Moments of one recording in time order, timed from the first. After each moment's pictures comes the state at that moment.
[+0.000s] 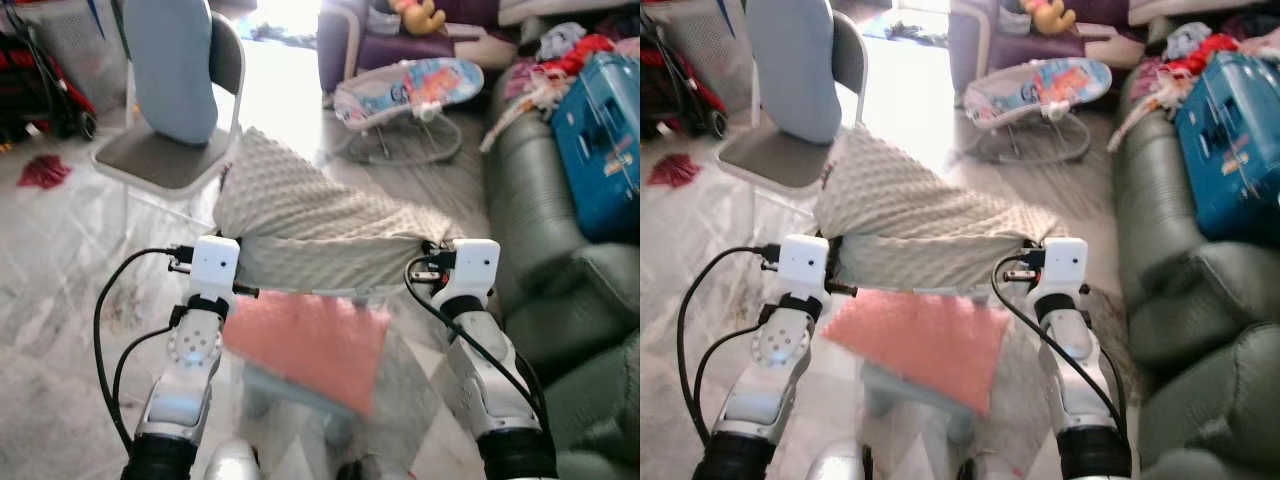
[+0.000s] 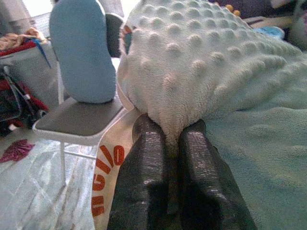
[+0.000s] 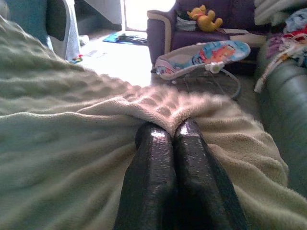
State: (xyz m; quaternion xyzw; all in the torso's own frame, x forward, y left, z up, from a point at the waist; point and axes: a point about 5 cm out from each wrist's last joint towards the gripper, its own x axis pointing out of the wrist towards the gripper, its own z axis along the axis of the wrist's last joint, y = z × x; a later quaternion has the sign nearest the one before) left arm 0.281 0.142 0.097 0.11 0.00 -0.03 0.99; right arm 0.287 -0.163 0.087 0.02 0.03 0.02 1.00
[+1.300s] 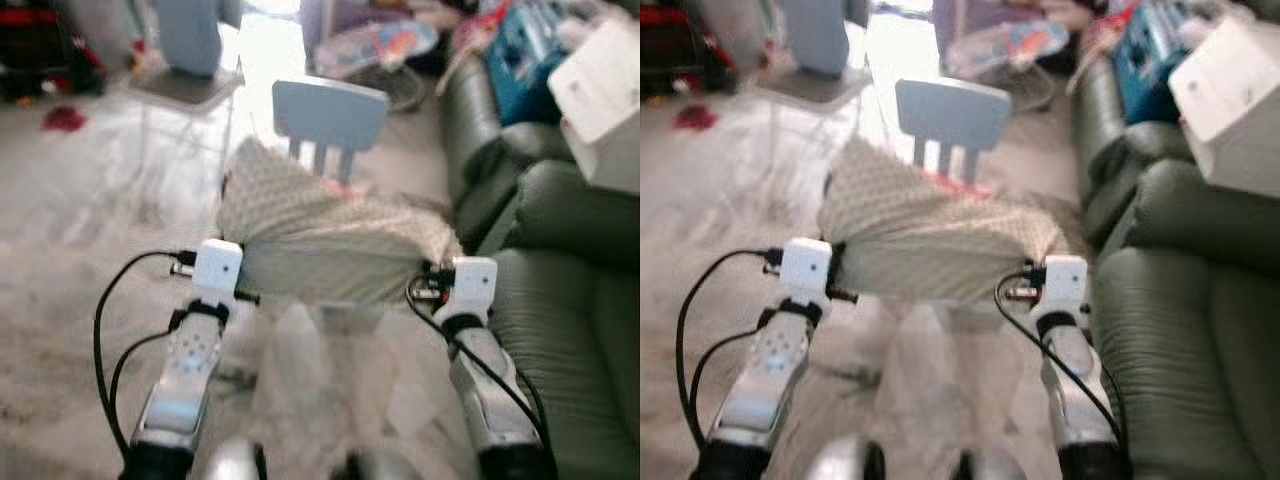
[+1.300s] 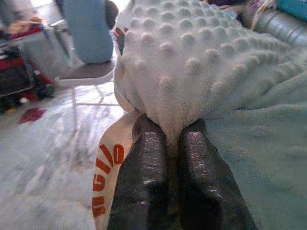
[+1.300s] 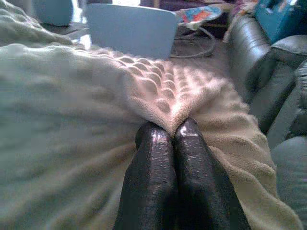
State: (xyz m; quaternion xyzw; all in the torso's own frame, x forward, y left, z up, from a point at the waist) left arm 0.273 0.136 0.095 0.11 0.02 -0.05 0.99; right arm 0.275 -0.170 0.070 0.01 0.06 0.01 1.00
